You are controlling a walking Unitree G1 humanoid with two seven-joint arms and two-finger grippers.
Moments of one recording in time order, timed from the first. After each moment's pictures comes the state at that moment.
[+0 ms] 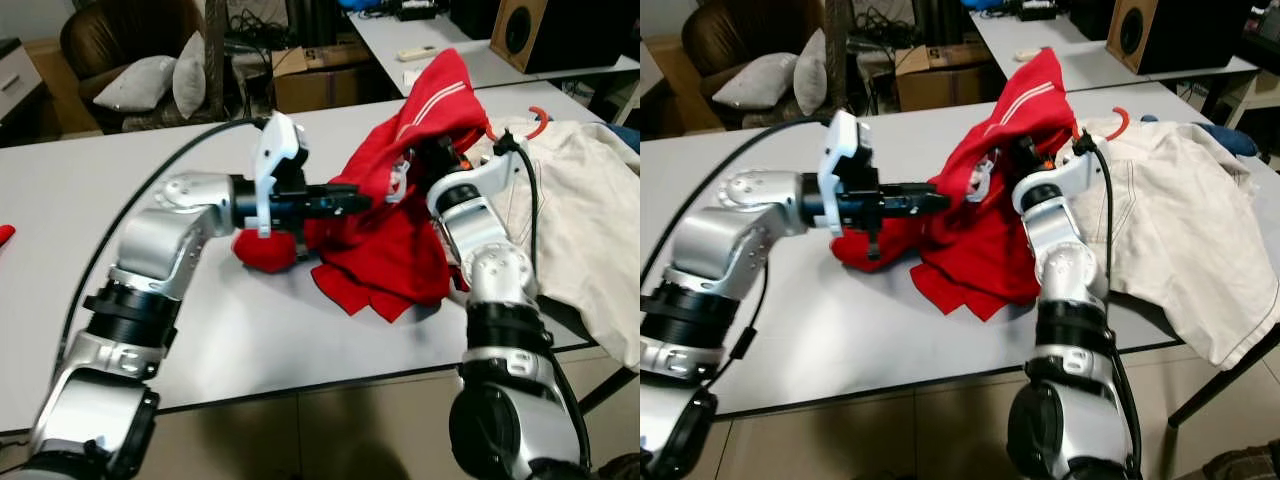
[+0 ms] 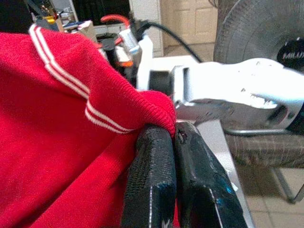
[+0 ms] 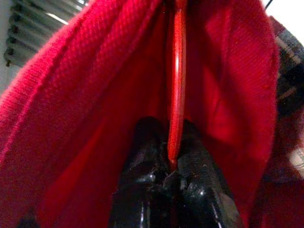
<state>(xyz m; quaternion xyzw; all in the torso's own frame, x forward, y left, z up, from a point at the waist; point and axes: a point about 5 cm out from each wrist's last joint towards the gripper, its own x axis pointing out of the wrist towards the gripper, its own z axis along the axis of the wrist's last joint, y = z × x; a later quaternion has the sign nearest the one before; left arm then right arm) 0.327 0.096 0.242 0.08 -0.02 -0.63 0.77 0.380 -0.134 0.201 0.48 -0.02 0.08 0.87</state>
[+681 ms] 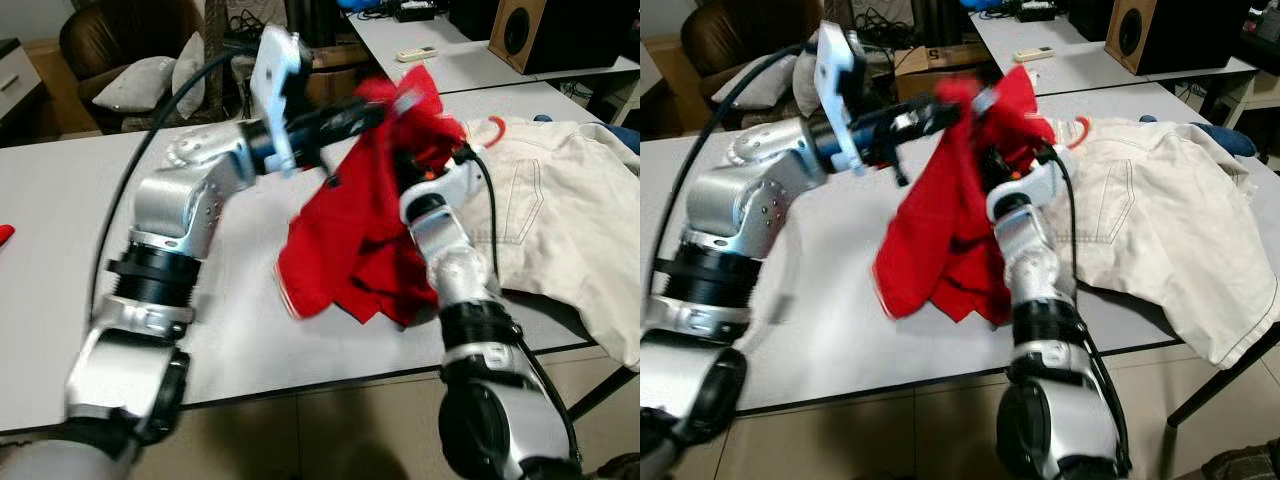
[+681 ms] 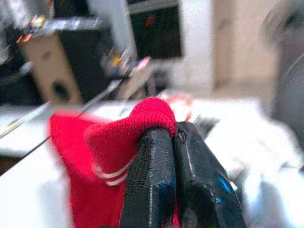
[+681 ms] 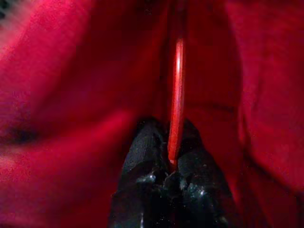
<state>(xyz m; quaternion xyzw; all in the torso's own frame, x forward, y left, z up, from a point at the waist) 0.356 0.090 0.283 0.06 -0.08 -0.52 0.85 0.379 -0.105 0.181 0.47 0.02 0.10 0.88</state>
